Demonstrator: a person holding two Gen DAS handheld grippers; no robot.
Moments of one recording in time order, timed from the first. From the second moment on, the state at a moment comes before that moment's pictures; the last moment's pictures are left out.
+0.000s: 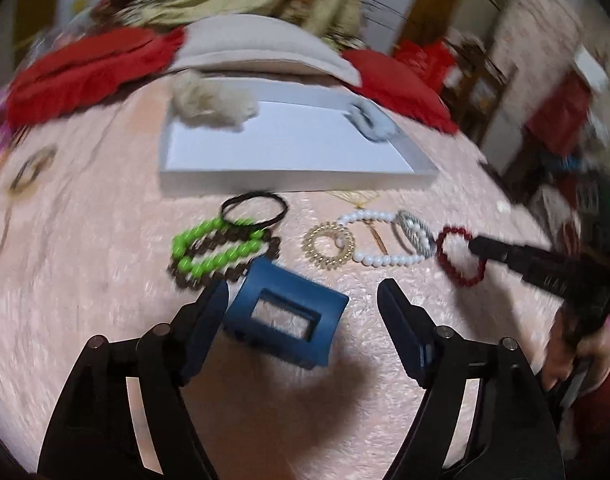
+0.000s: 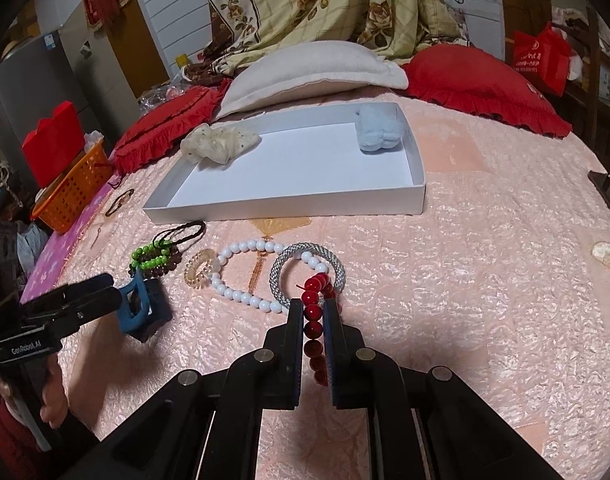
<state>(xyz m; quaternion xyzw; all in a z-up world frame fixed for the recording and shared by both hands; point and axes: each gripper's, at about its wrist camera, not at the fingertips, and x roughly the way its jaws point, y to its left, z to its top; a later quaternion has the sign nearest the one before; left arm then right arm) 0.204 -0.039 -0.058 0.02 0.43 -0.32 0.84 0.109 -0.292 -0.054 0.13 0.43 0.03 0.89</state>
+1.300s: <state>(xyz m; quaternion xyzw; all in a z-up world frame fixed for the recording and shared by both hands) 0.204 -0.012 -0.056 -0.02 0.43 -0.27 0.86 0.108 -0.288 -0.056 0.15 0.43 0.05 0.89</state>
